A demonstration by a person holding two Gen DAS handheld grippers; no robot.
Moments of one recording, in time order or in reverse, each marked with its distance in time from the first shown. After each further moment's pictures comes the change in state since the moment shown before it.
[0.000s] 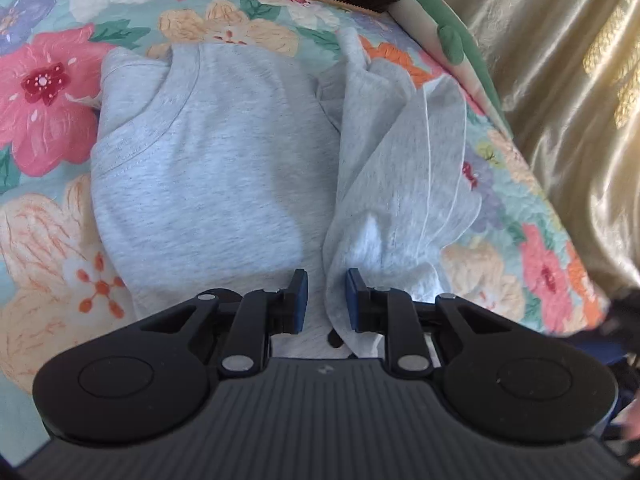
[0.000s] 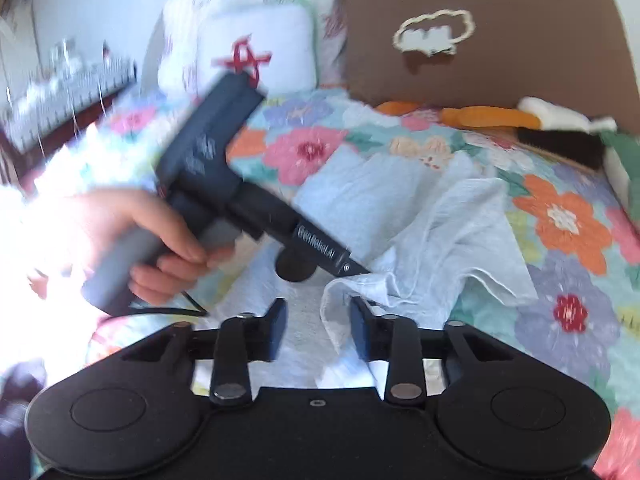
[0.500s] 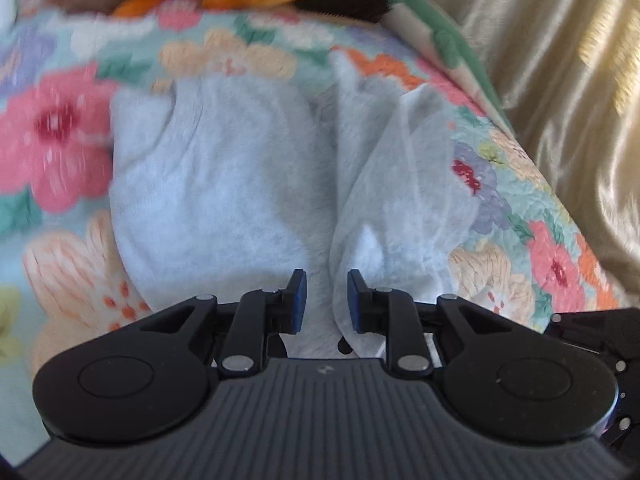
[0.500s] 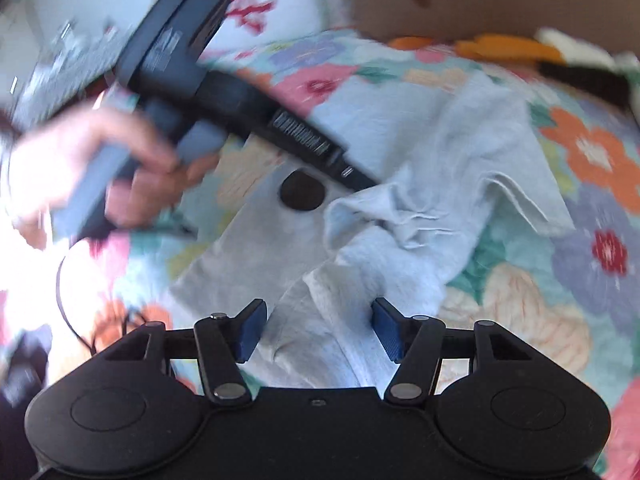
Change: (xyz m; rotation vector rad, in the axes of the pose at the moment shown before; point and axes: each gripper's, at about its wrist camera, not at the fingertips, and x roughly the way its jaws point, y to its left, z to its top) left arm -0.022 -0.017 0.001 0.143 -0.036 0.061; right arm 0.054 -0.001 -0.029 -0.090 0.192 0.045
